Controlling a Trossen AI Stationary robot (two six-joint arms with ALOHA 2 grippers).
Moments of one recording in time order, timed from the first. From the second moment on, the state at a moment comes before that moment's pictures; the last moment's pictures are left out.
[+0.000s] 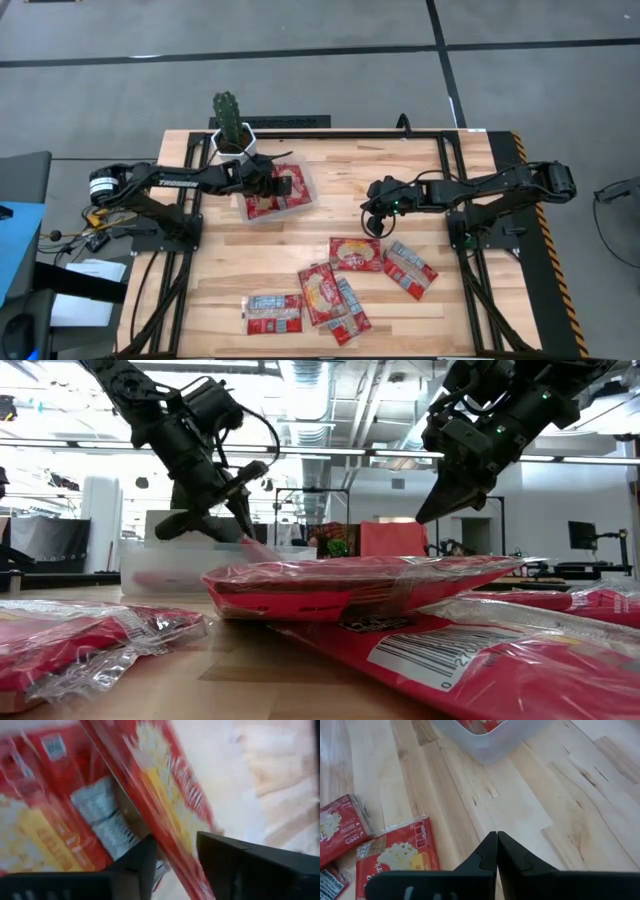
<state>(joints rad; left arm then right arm) 0.35 1.39 0.66 -0.03 -0.06 -1.09 -0.06 1.26 0.64 -0.11 0.16 0.34</state>
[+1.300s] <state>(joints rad) -0.11 1.49 0.68 0.39 -0.10 -1.38 0.30 1.26 0.60 -0.28 0.16 0.50</state>
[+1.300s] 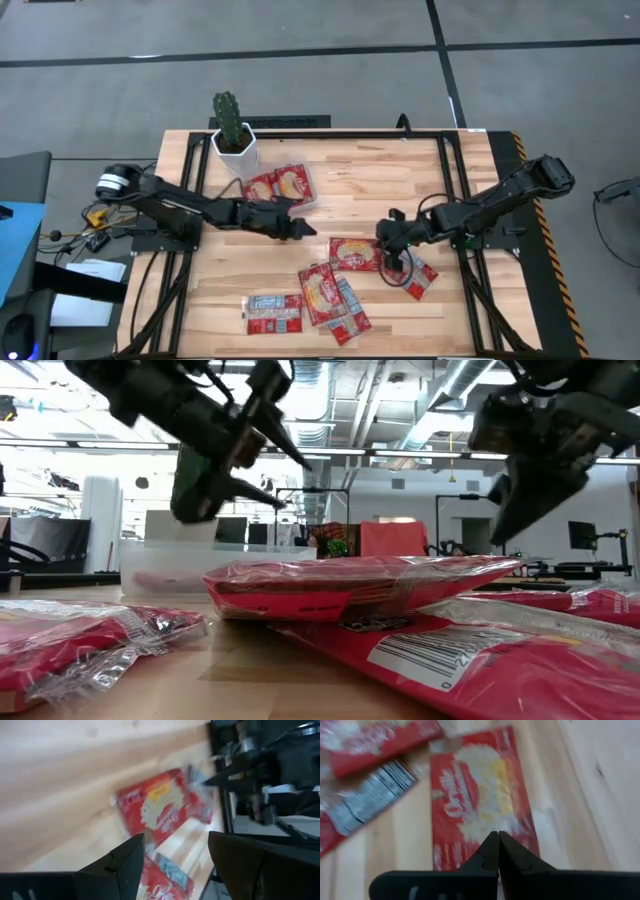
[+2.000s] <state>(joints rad) -0.14 1.68 0.76 0.25 -0.06 -1.28 0.46 1.42 0.61 -0.29 0.26 0.90</state>
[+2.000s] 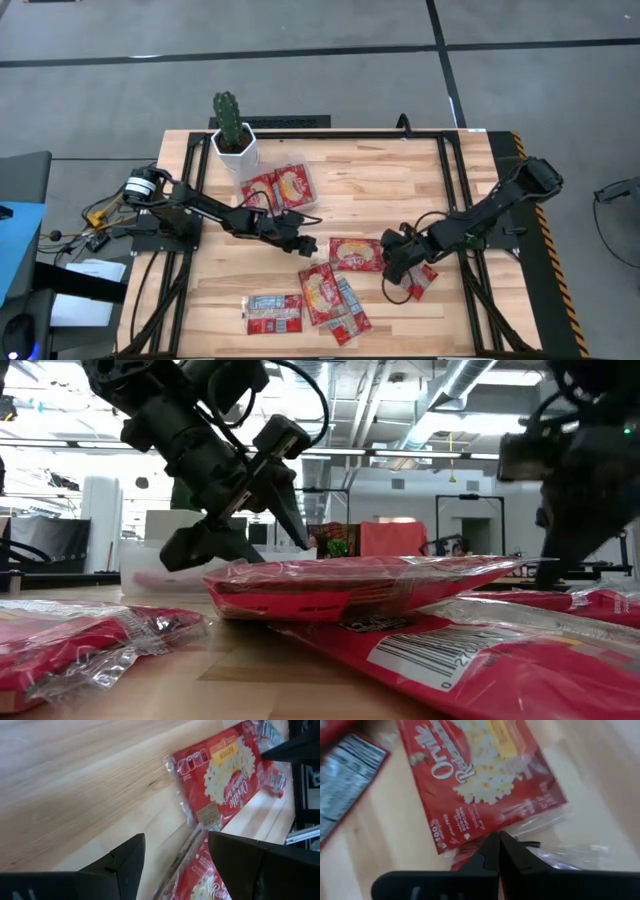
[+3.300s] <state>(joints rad) -0.13 1.88 0.77 0.47 -0.08 -1.40 0.33 1.59 0.61 0.01 0.21 0.73</state>
